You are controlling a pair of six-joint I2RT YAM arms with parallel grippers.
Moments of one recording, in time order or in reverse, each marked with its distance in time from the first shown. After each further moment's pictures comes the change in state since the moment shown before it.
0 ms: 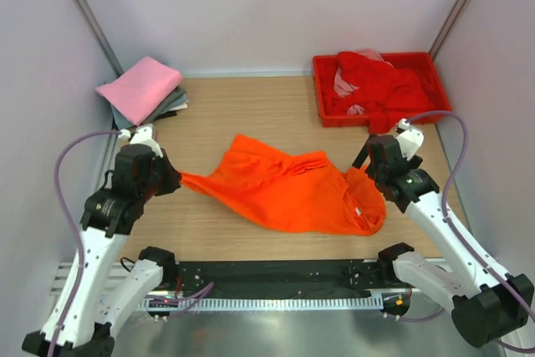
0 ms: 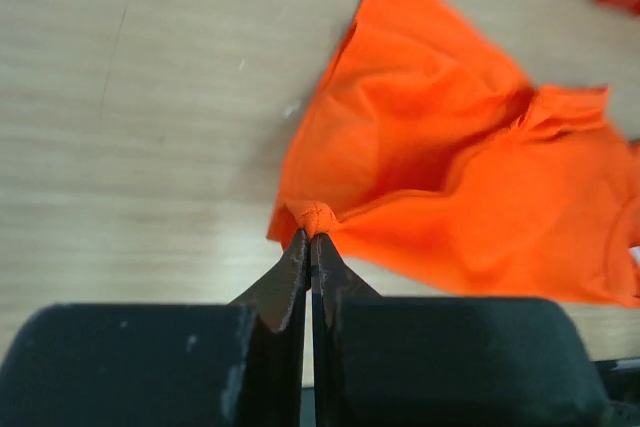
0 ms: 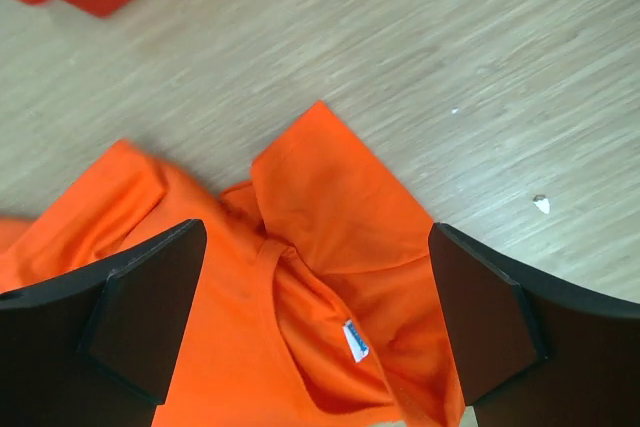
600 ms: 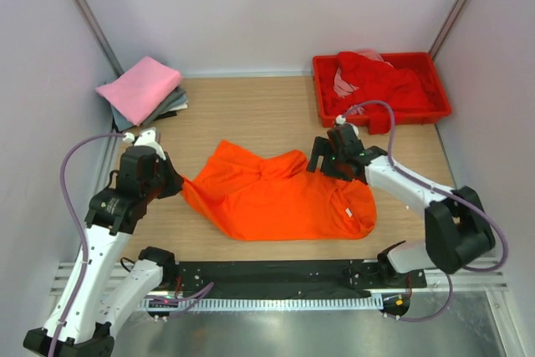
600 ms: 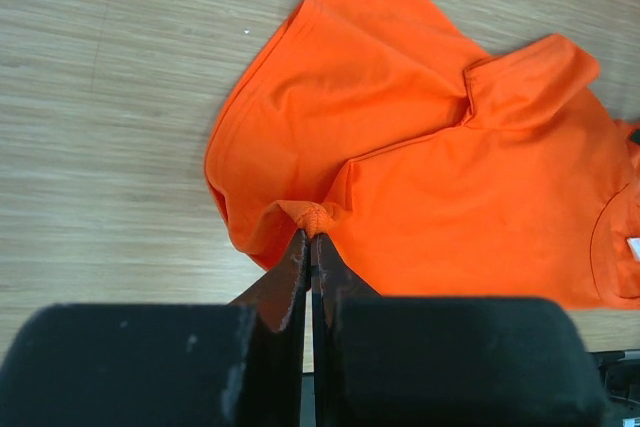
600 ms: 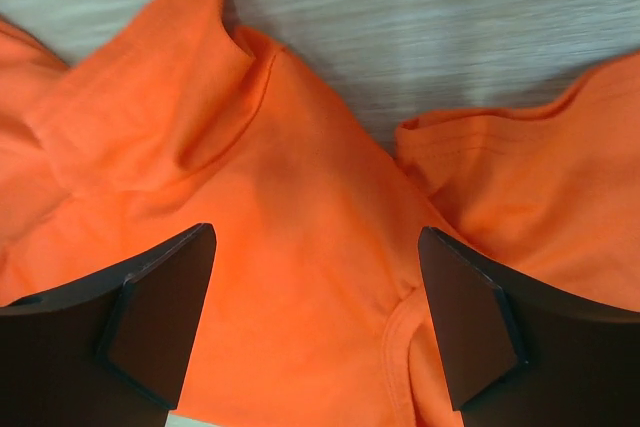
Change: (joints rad) left arm 0.000 0.050 -0.055 -0.029 0.006 -0.024; right arm 0.094 0.417 0.071 0.239 -0.468 -0.042
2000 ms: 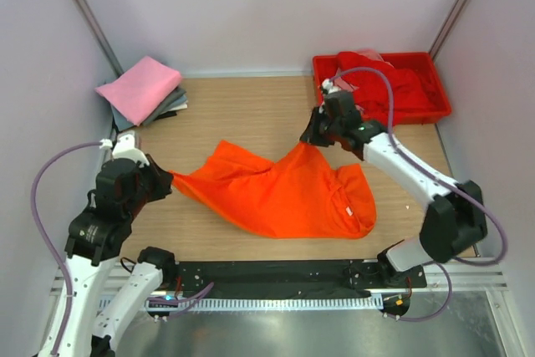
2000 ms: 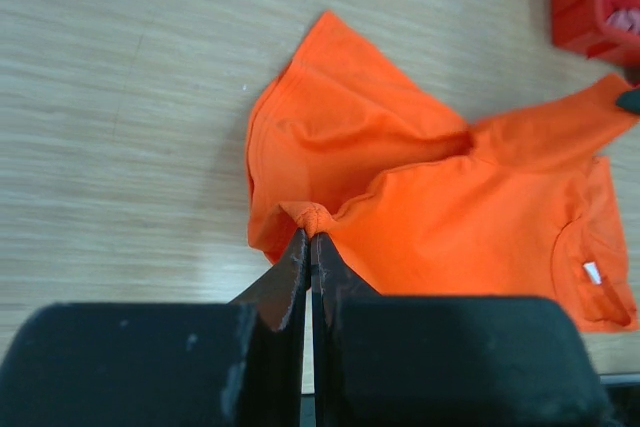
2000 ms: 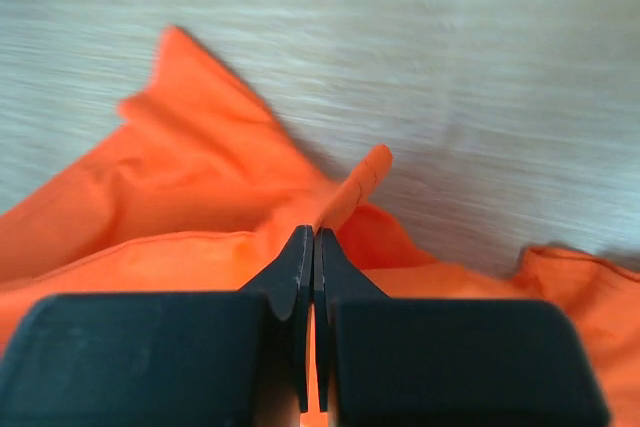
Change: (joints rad) left arm 0.000 -0.135 0.037 -0.011 -0.039 -0.001; right arm 0.020 0.192 0.309 0.019 -0.172 -0.120
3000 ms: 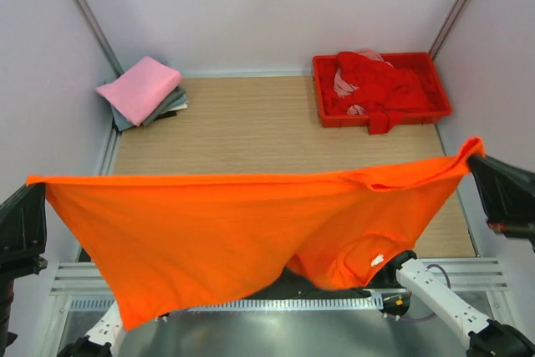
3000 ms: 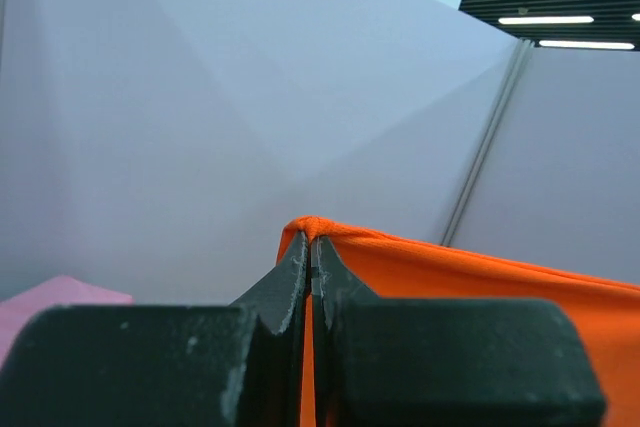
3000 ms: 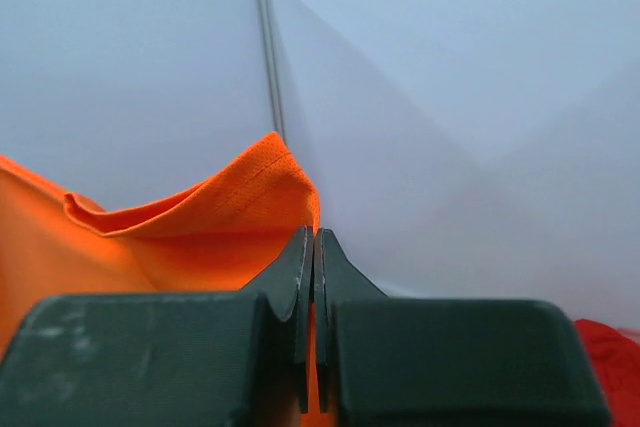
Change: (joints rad) left arm 0.000 -0.080 0.904 0.131 0.085 0.158; right arm 0.004 -0.989 0.602 -0.278 -0.054 -0.328
